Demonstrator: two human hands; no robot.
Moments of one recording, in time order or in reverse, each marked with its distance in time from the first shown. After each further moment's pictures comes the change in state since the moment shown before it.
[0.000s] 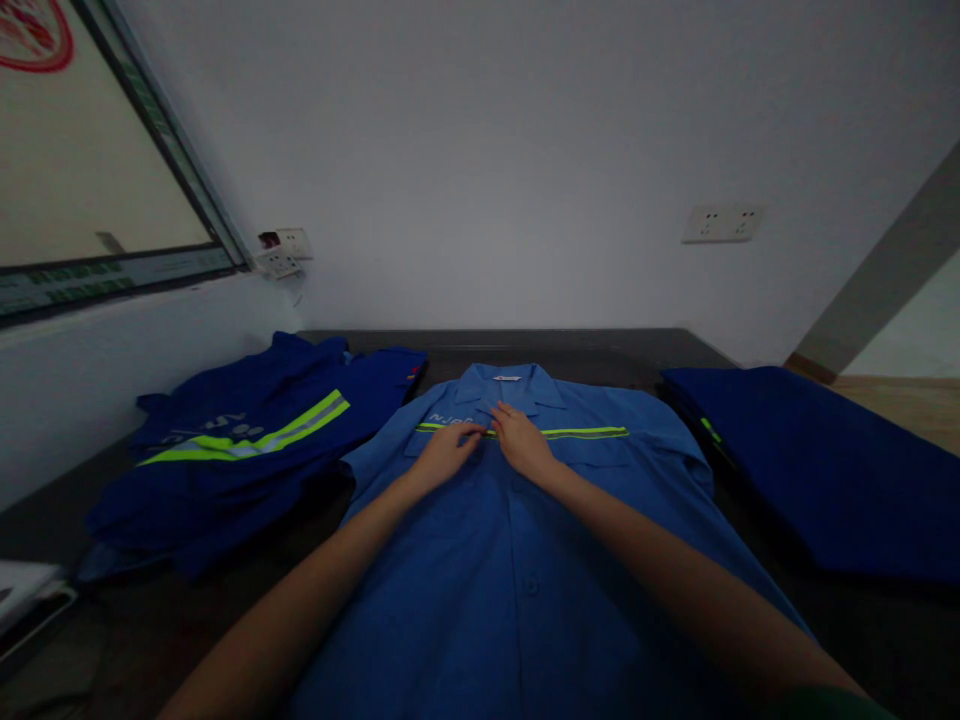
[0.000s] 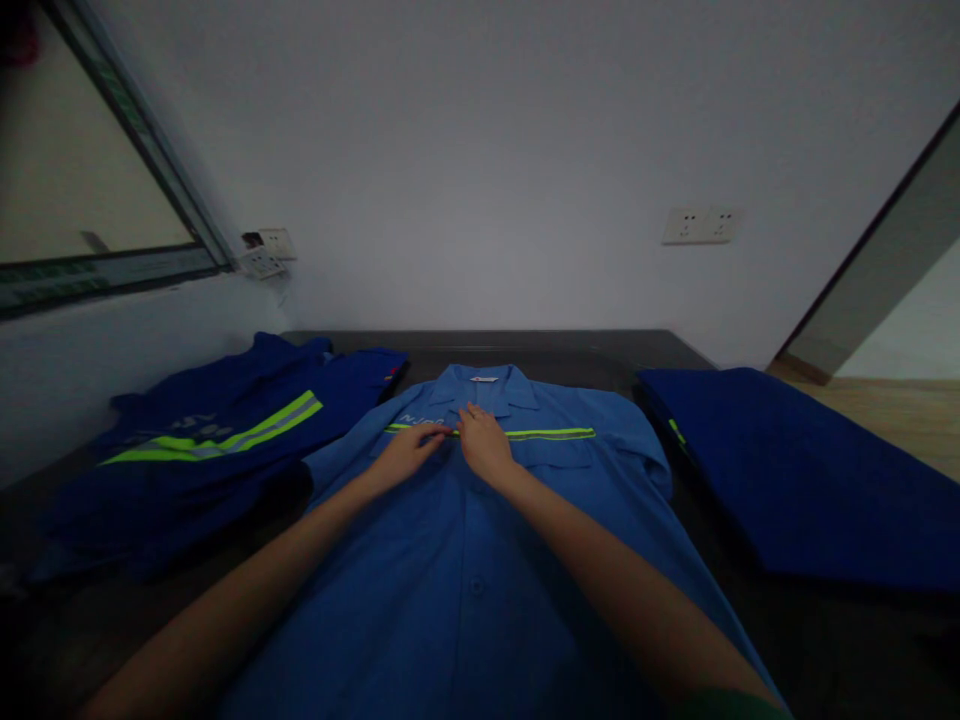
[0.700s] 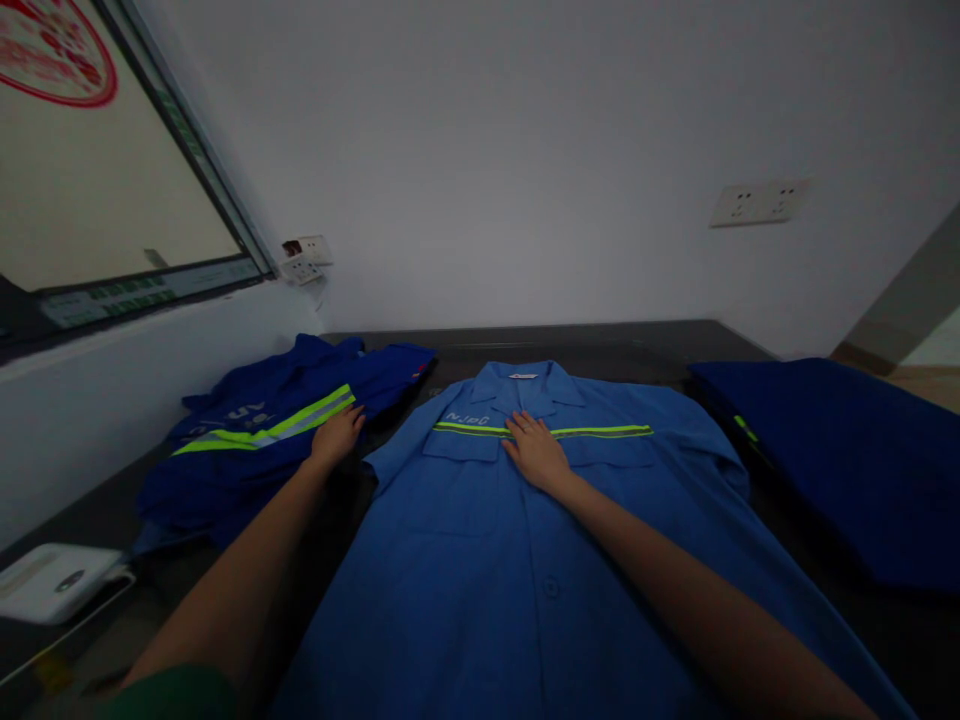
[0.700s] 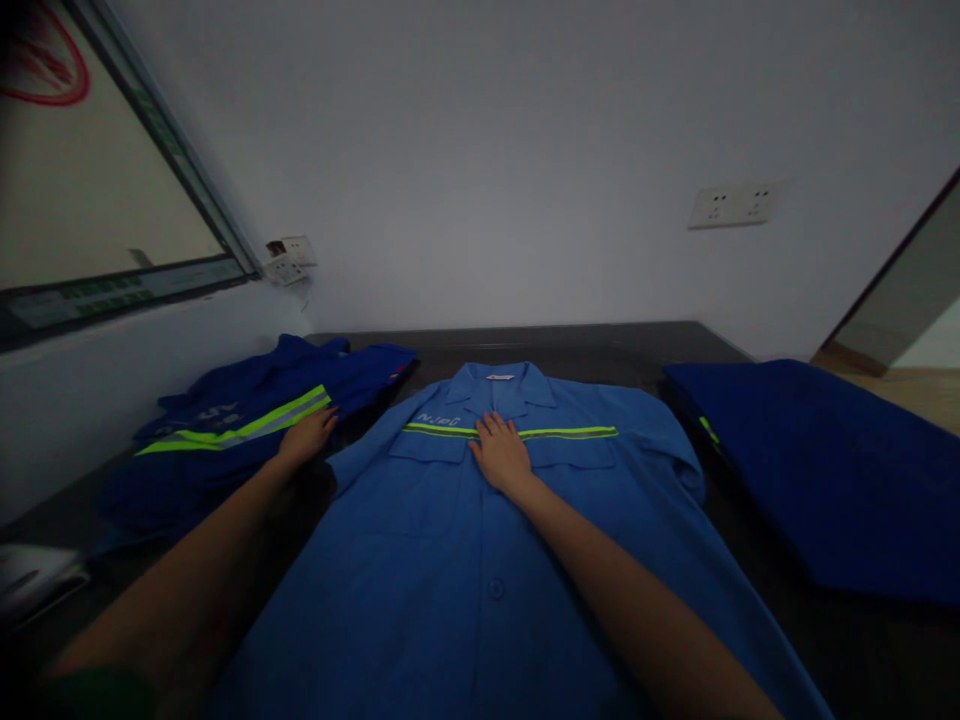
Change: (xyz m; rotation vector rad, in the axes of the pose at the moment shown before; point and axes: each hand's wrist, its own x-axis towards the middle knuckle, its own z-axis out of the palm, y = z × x) left_hand -0.052 -0.201 -0.114 0.662 0.152 -0.533; right_hand -0.007 0.009 0.027 -0.073 -0.060 -0.019
